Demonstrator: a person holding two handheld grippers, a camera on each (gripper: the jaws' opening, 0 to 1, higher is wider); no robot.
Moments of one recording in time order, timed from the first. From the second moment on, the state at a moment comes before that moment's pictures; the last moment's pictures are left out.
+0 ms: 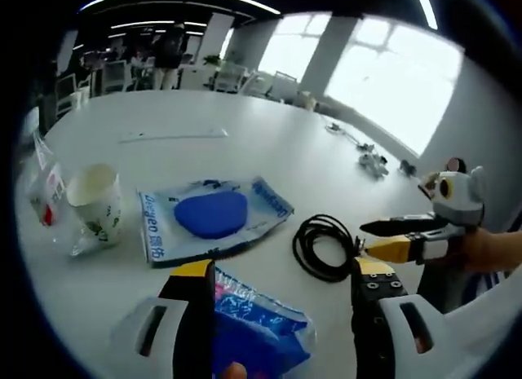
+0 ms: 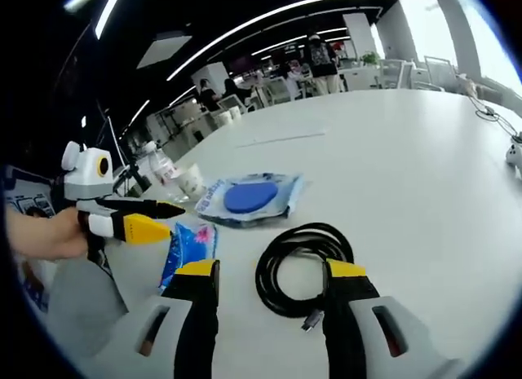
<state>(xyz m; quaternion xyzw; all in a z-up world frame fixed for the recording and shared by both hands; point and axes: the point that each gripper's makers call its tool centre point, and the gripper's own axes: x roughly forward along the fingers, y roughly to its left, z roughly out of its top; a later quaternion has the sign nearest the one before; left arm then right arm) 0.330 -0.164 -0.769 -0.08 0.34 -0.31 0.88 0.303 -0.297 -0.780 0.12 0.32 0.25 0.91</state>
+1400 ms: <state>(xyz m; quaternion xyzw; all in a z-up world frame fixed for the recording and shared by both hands) 0.341 -0.093 -0.814 -0.02 0.40 -0.29 0.87 0.221 -0.174 -0.800 0.25 0.44 0.29 0.81</state>
